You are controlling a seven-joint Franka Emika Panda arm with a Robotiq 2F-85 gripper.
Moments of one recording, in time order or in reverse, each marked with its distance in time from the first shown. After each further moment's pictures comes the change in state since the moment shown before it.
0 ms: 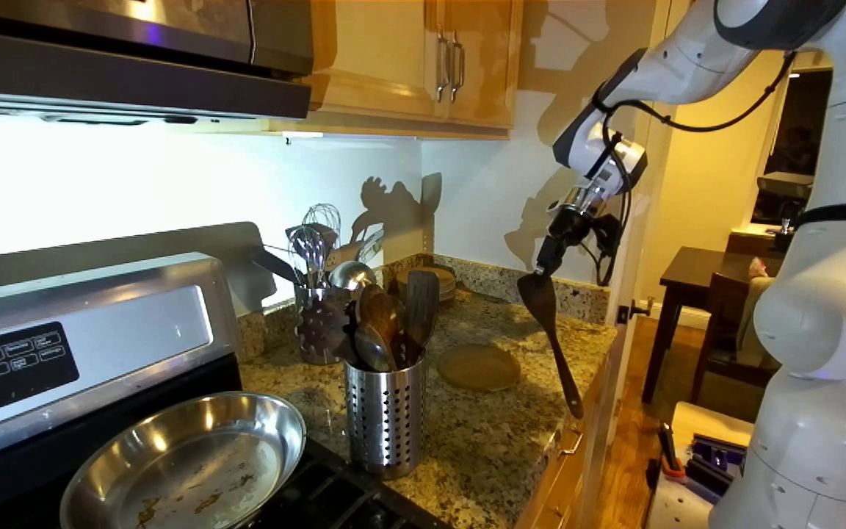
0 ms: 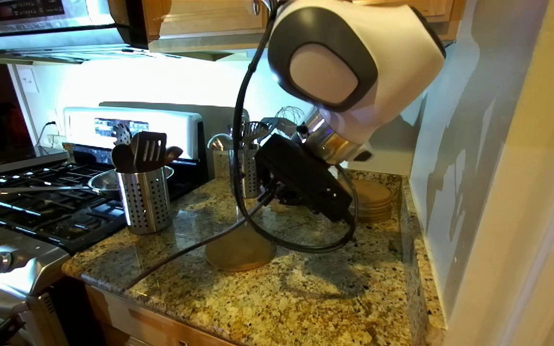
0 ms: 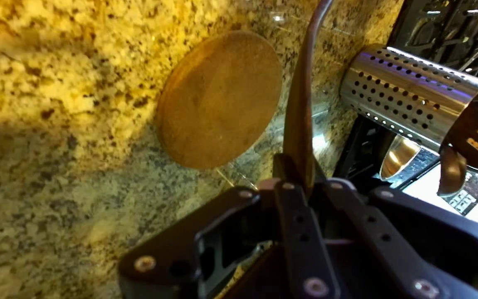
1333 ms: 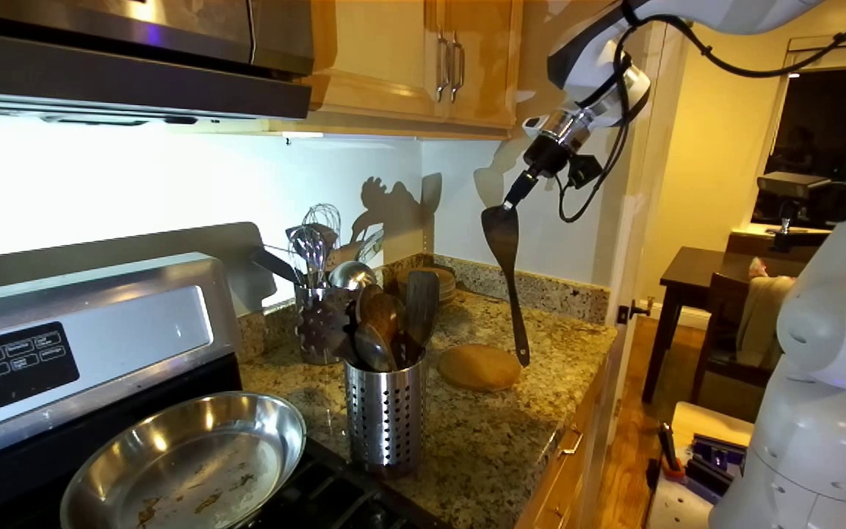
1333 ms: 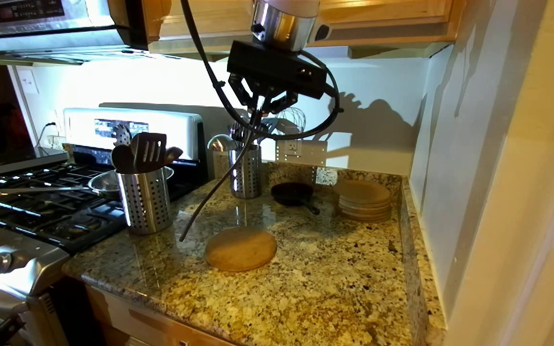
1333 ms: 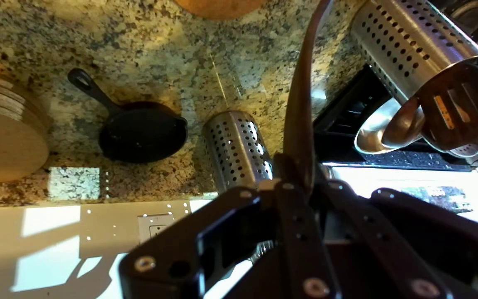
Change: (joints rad) arm 0.205 -0.332 0.008 -0.050 -0.032 0.198 -0.060
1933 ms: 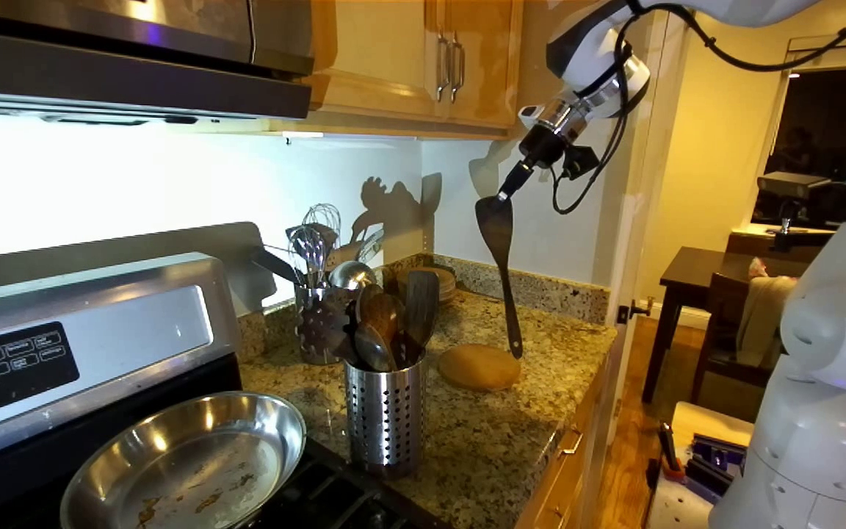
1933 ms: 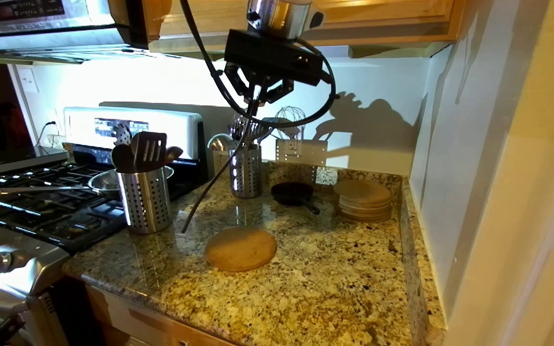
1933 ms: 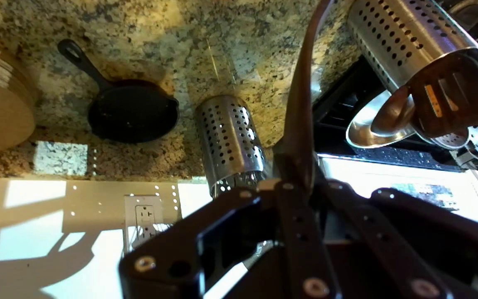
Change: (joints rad) arm 0.030 -0.027 0.002 0.013 0.000 0.000 -0.007
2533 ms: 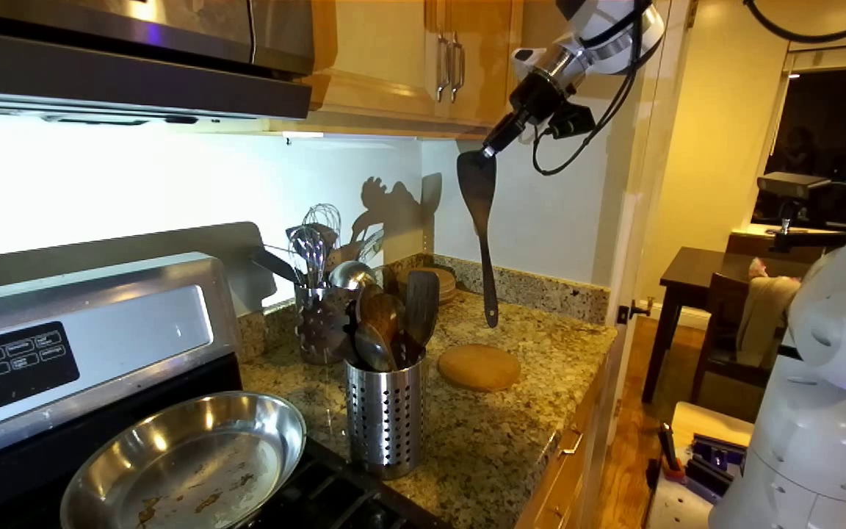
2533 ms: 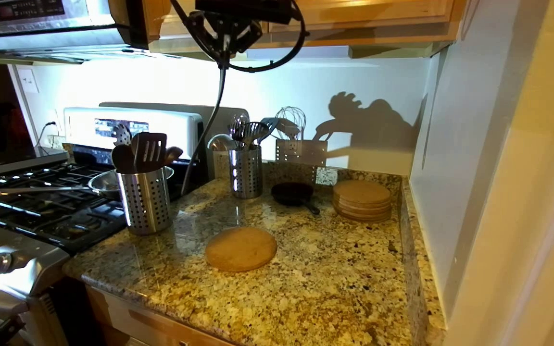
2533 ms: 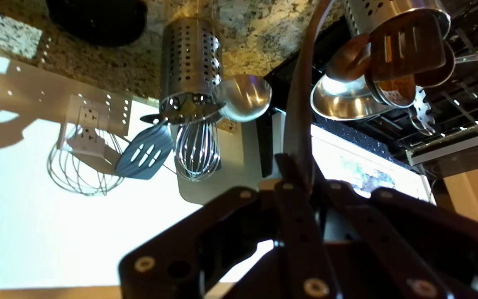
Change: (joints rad) arm 0.099 -0.156 0.029 0.014 -0.001 0.000 -0.058
